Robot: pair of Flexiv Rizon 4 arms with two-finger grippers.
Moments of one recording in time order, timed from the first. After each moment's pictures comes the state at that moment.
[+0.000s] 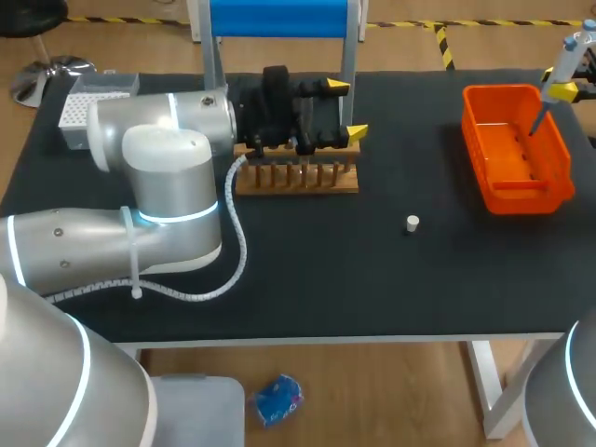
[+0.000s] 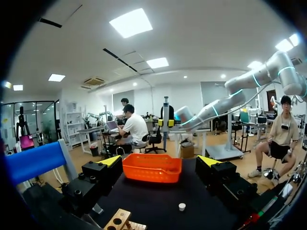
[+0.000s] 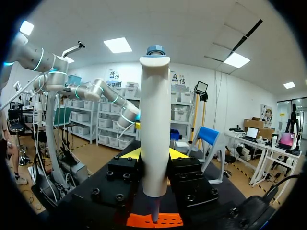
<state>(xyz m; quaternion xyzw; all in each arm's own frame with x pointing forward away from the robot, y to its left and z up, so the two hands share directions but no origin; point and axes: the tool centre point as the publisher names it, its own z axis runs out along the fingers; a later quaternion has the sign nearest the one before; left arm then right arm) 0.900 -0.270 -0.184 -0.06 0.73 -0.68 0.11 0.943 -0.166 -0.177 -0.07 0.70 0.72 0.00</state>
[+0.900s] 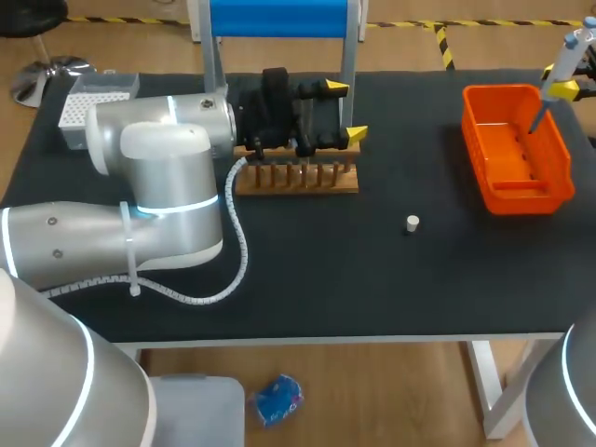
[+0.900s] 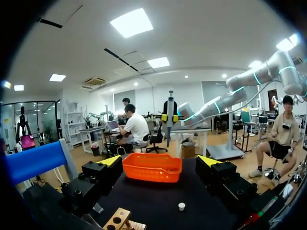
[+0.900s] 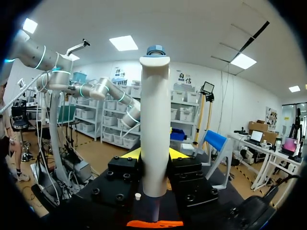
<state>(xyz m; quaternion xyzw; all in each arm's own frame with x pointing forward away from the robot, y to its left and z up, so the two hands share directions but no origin) 0.897 -0.269 -0.184 -0.06 0.73 -0.68 0.11 0.917 -0.148 -0.154 -0.10 0.70 0.71 -0.01</state>
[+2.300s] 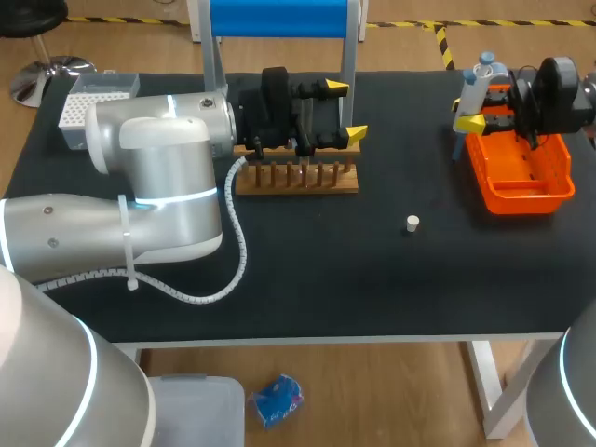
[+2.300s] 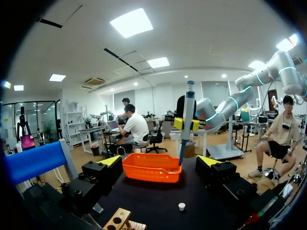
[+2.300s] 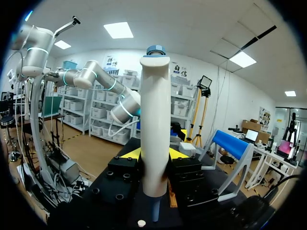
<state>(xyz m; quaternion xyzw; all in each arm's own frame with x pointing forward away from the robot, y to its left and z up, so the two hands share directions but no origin) 0.898 -0.269 -0.184 -0.06 0.73 -0.68 0.11 0.862 -0.005 -0.170 -0.08 0.72 0.68 0.05</state>
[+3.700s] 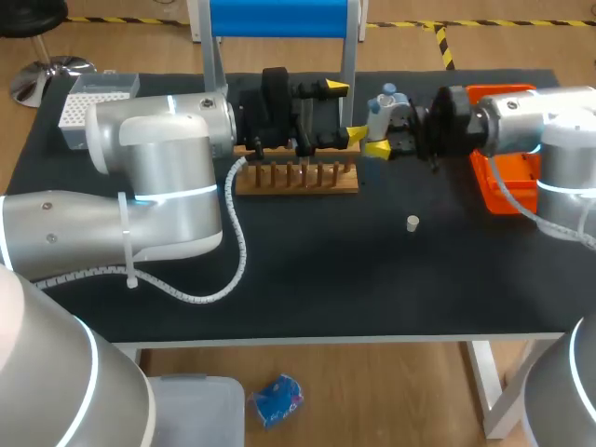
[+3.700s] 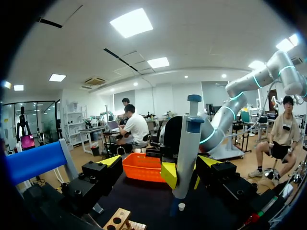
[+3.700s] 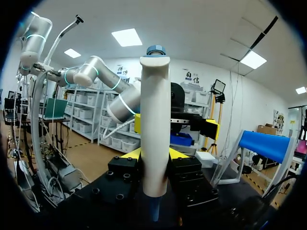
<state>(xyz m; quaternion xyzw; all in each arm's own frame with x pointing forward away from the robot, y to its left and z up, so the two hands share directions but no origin) 0.898 -0.269 -0.184 -0.06 0.73 -0.68 0.11 0.869 0.130 -0.221 -0.12 0.68 0.72 -0.01</state>
